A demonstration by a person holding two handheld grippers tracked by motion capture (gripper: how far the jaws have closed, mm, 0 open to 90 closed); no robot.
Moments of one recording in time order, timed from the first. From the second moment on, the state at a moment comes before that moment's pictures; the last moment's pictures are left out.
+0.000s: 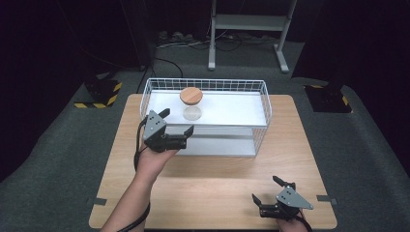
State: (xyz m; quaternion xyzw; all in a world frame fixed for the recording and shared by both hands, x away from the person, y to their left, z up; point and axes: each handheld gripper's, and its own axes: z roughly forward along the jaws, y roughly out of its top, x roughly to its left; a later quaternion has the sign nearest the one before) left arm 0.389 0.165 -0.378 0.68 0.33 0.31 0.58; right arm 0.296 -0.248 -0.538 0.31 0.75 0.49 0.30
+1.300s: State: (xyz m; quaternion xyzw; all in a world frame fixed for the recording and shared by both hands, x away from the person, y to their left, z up) left arm 0.312 0.198 -0.534 0.75 0.36 0.26 0.49; right arm 0.296 -0.248 -0.538 0.32 0.75 0.49 0.30
